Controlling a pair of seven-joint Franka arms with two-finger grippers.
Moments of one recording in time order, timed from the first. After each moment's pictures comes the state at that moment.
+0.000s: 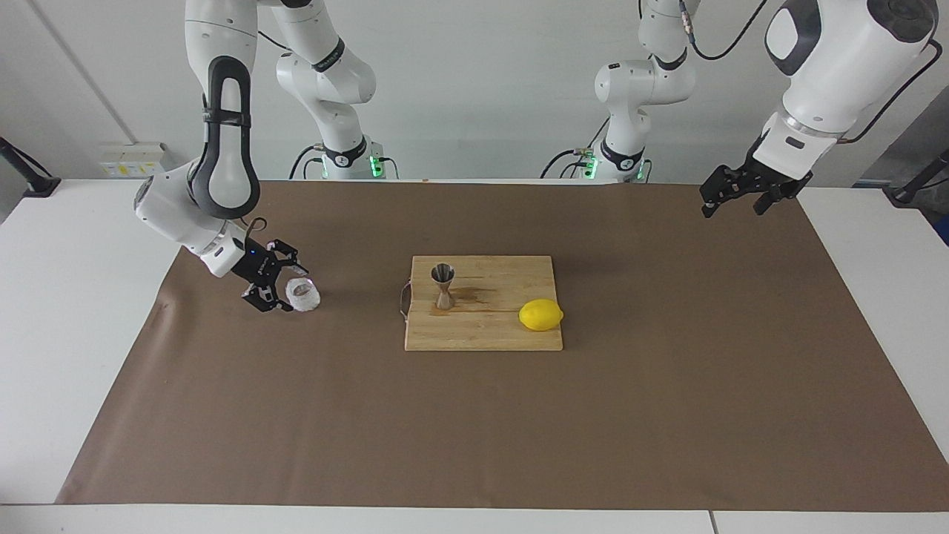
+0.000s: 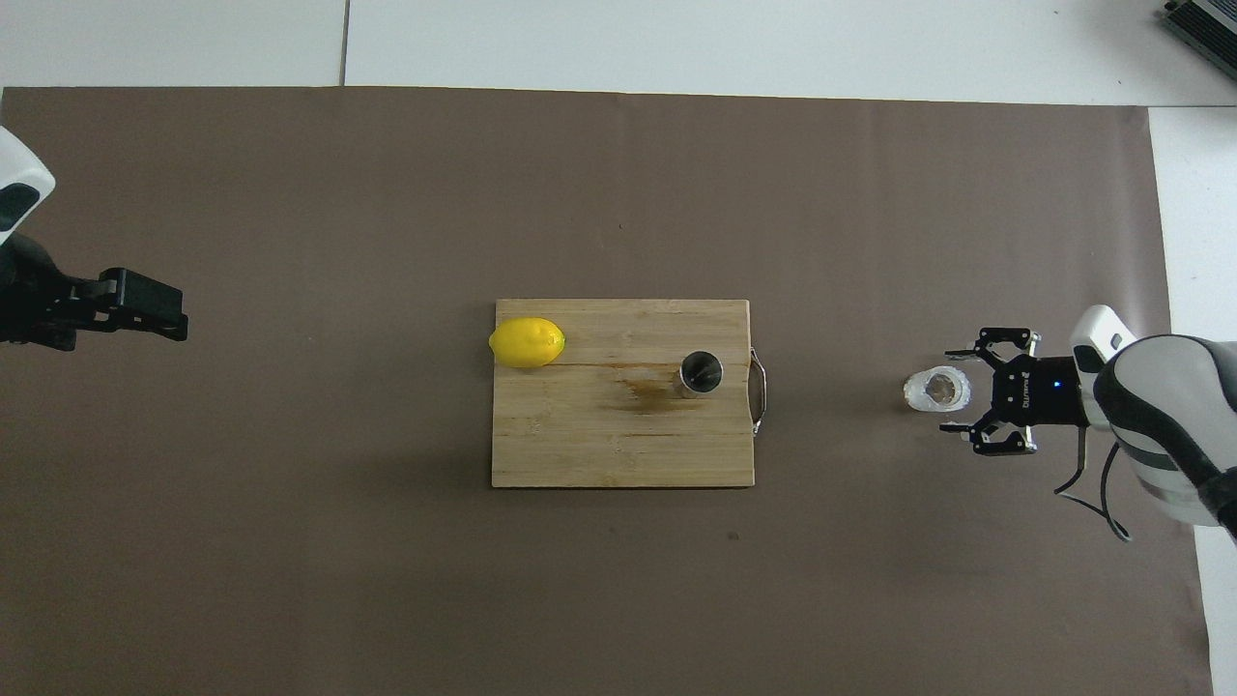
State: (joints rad) left arm 0.00 -0.01 -0.07 -1.59 -0.03 1.52 -0.10; right arm -0.24 0.16 -0.01 -2.25 0.73 2.19 -2.15
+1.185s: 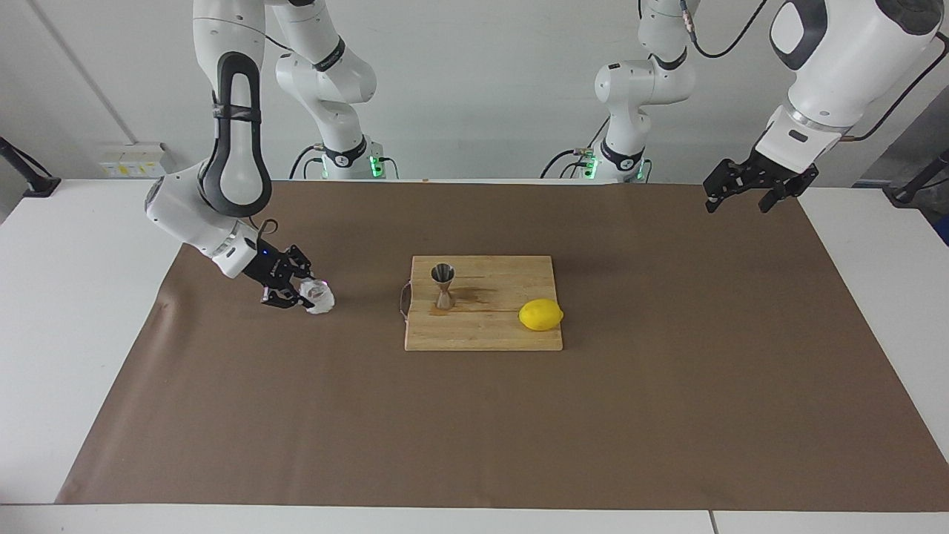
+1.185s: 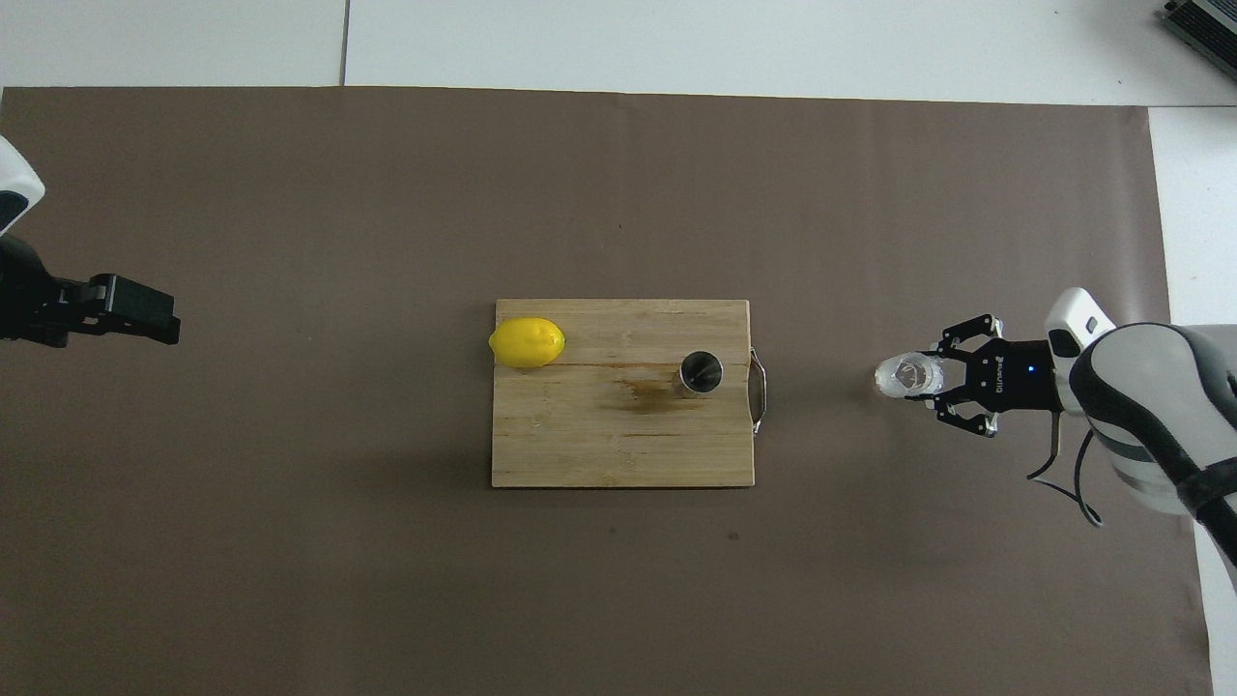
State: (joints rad) left arm 0.01 -0.01 -0.07 -1.60 -0.03 1.53 -0.03; right arm -0.18 0.14 0.01 -2.23 0.78 2.19 -2.10
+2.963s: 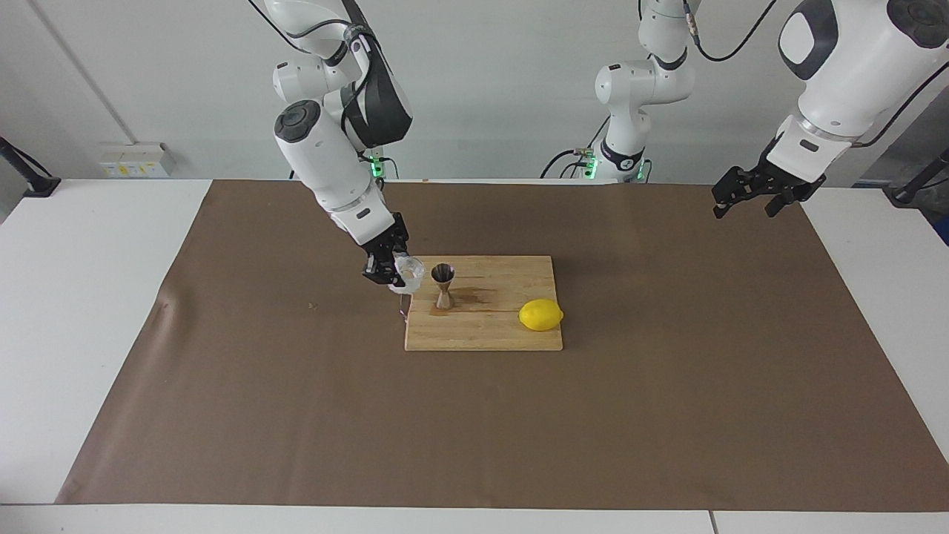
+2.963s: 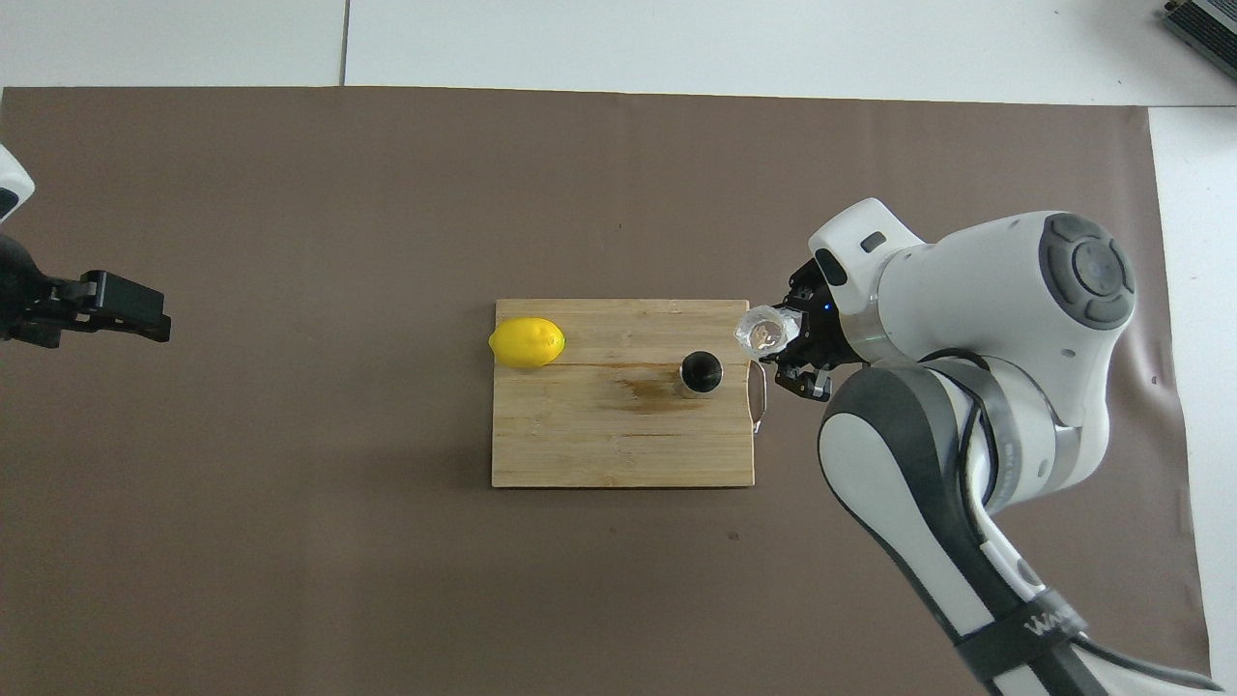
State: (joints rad) left arm 0.04 0.00 -0.09 -1.60 -0.03 1.53 -0.03; right arm 0.28 0.08 0.03 -1.95 0.26 2.16 -1.23
